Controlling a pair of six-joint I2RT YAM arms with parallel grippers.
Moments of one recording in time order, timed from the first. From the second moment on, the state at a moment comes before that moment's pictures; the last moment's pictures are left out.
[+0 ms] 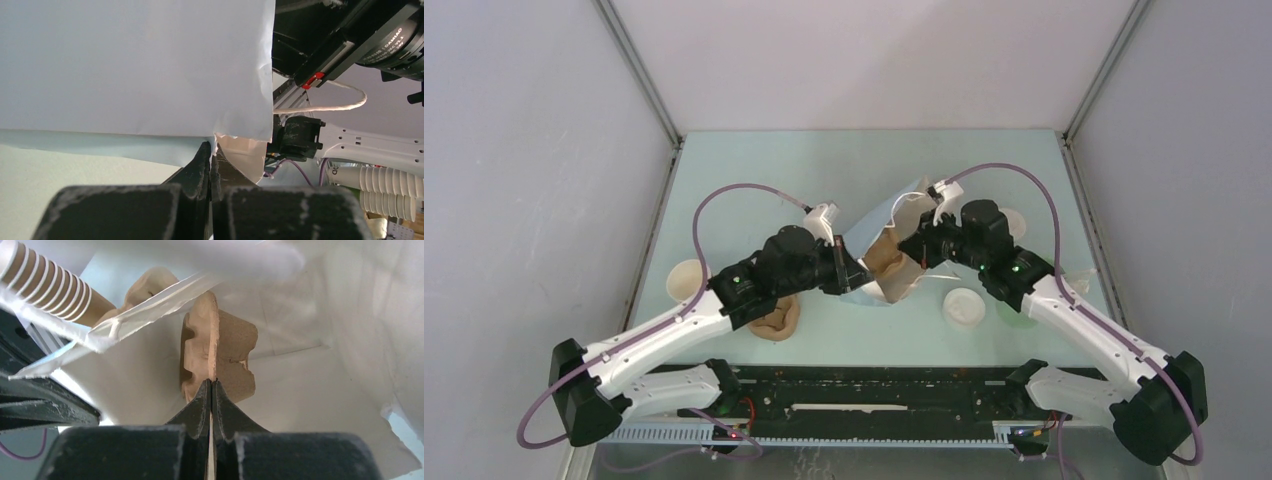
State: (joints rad) left arm -0.91 1.05 0.88 -0.27 0.08 -0.81; right arm 0.60 1.08 0.85 -0.16 -0.28 0.32
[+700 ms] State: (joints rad) left arm -0.89 1.04 0.88 -0.29 0.09 -0.83; right arm 0.68 1.10 0.85 -0.20 -0.06 0.05
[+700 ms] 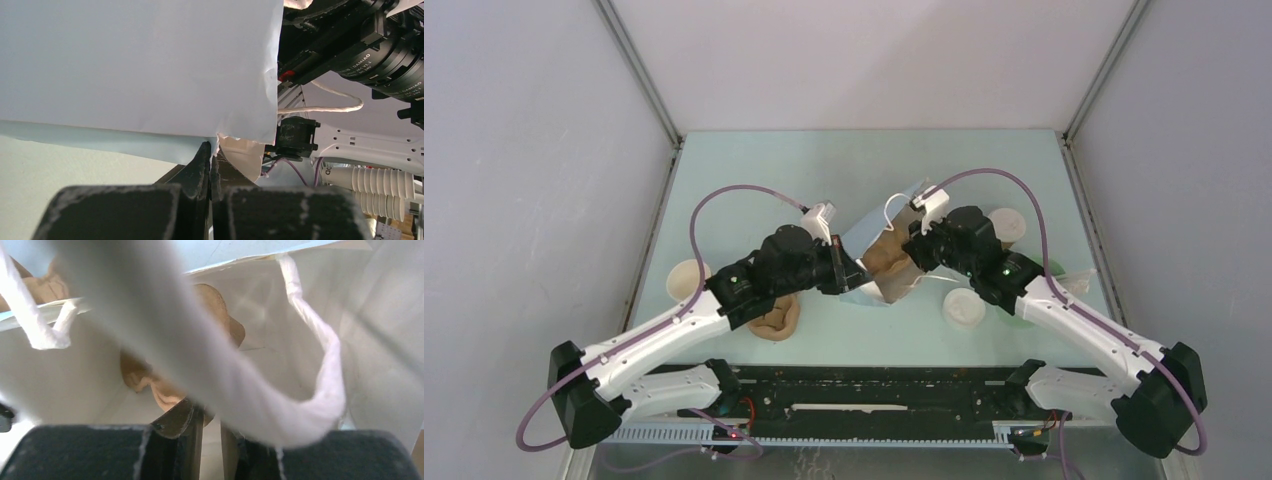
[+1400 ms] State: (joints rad) left arm -0.89 1.03 0.88 -0.30 0.10 -0.84; right arm 0.79 1.19 0.87 -0.13 0.28 -0.09
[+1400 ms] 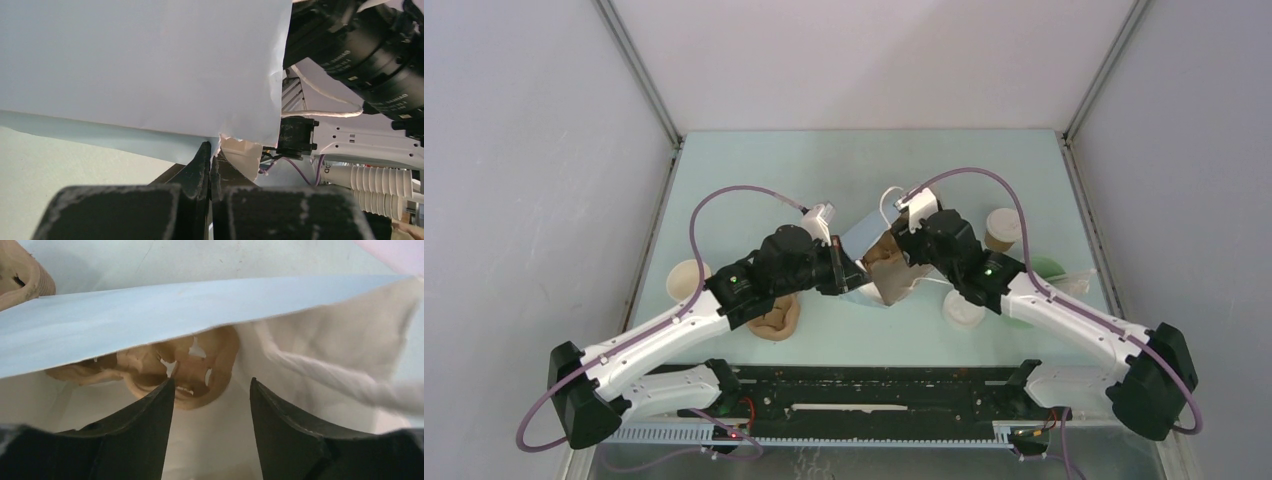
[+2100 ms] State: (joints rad) left arm -0.87 1.02 0.88 -0.32 0.08 -0.84; right arm 0.77 1.06 1.00 -0.50 0.36 0.44
